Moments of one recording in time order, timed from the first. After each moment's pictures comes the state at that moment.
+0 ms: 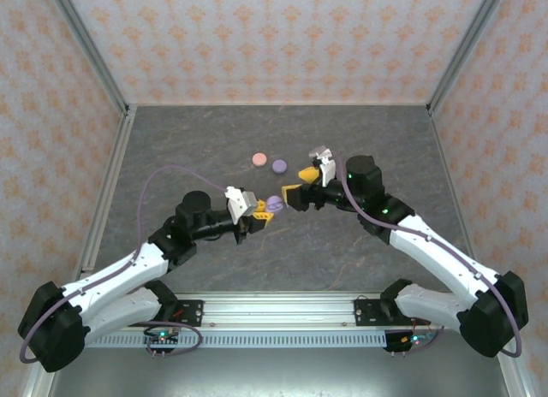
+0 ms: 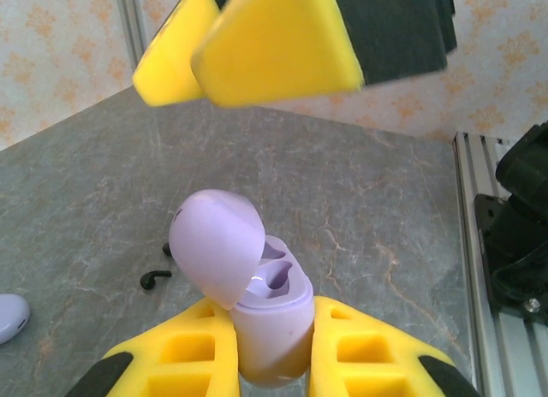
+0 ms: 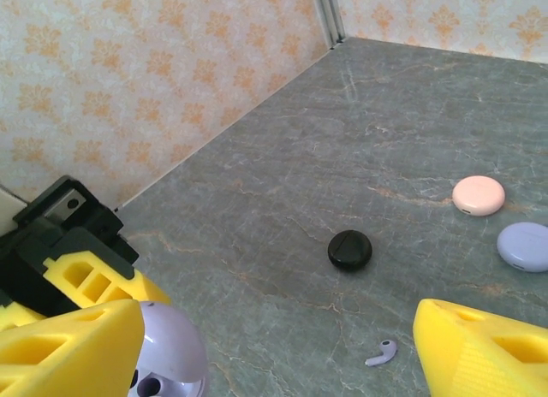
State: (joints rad) left arm -0.64 0.95 0.49 0.23 0.49 0.09; right arm 0.59 1.07 0.82 -0.09 -0.47 0.22
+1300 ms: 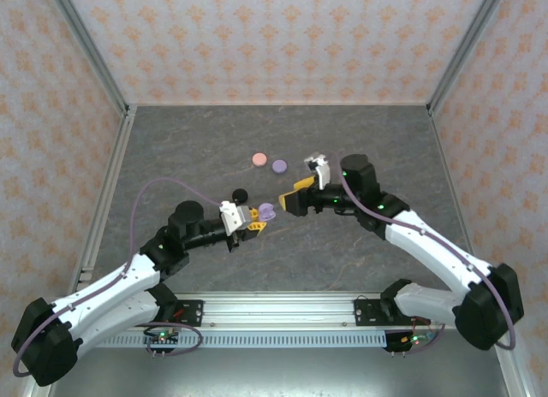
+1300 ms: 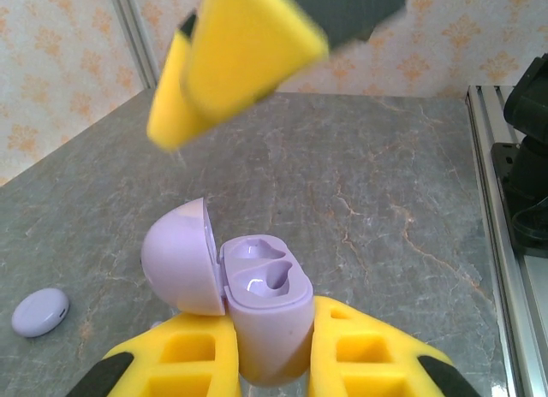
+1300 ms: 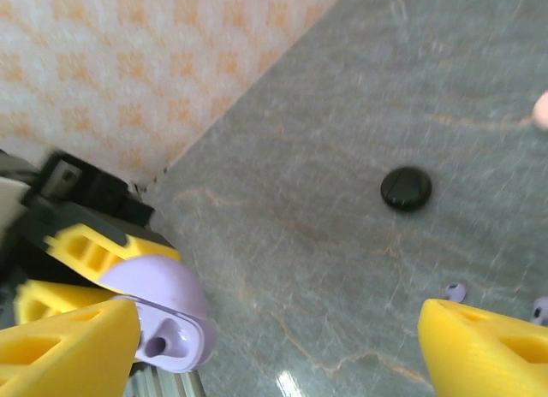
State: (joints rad) left arm -0.64 0.82 0.41 0.17 0.47 0.24; right arm 0.57 1.10 0.83 -0.15 -0.62 0.31
